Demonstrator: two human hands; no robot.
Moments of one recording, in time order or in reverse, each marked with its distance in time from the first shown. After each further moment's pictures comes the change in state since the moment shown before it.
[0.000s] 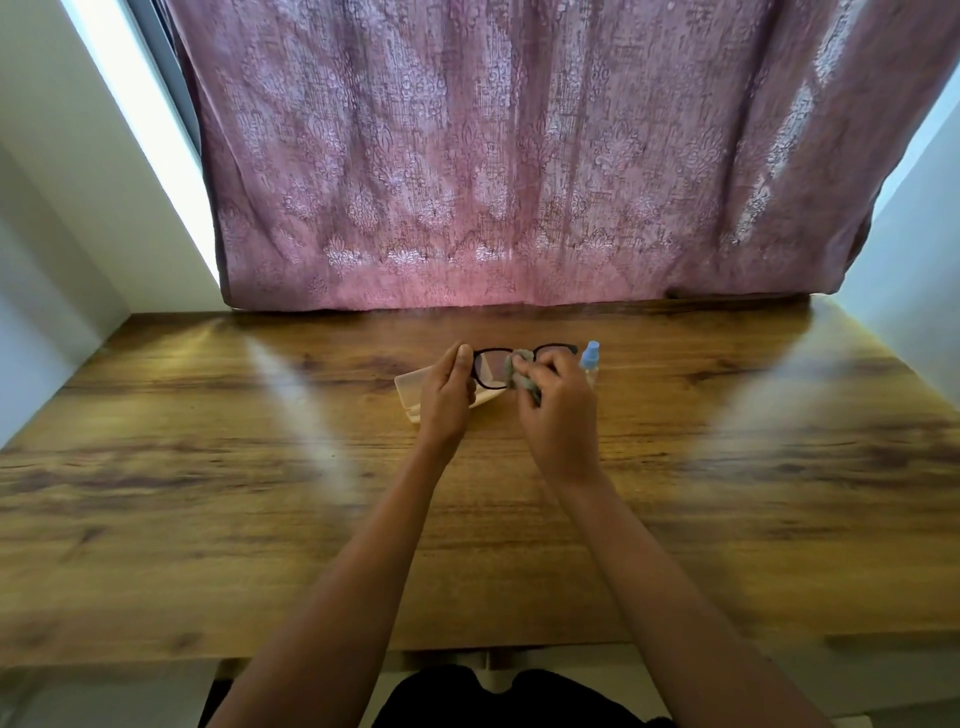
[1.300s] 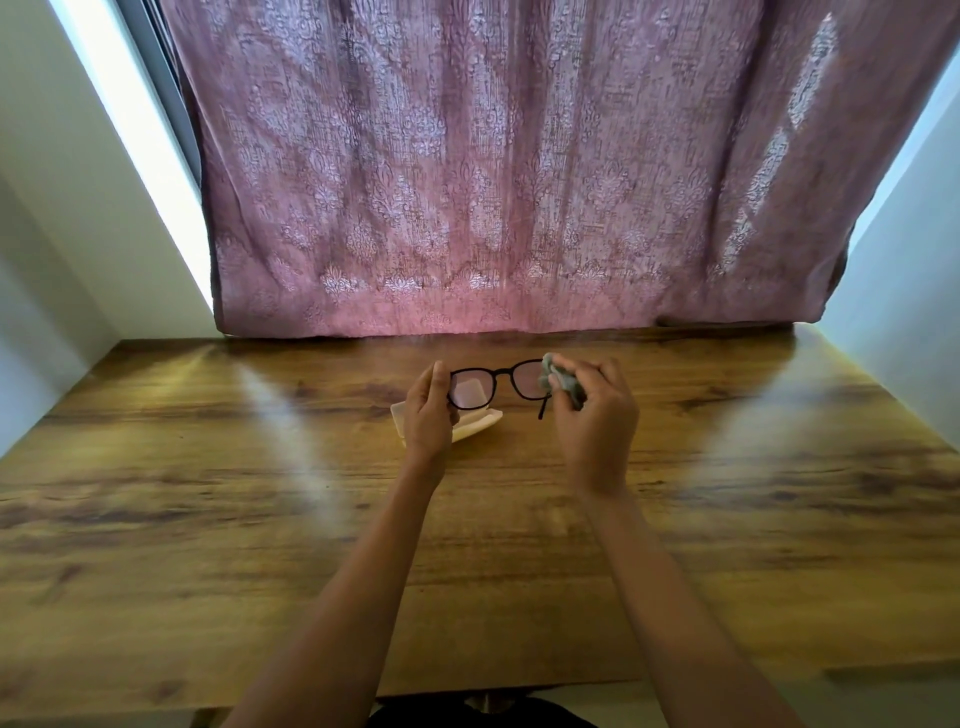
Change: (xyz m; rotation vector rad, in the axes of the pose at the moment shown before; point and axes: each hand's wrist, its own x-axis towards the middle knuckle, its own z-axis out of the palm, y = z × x) left_hand 0.015 -0.002 -0.012 -0.080 0.117 -0.003; right_hand 0.019 0.007 -0.020 0.082 0.240 0.091
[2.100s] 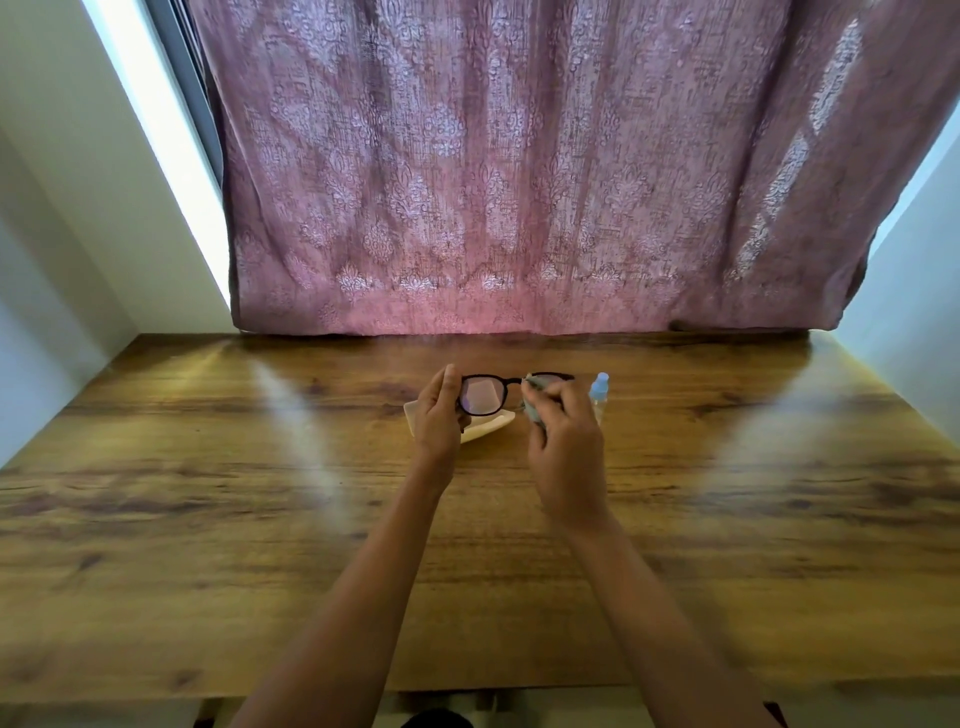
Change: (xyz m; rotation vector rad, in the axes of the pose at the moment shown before) left_hand -0.006 0.004 -0.006 -0.028 -0.022 -0.052; right_hand -0.030 -0.018 0.014 -0.116 -0.215 -0.124
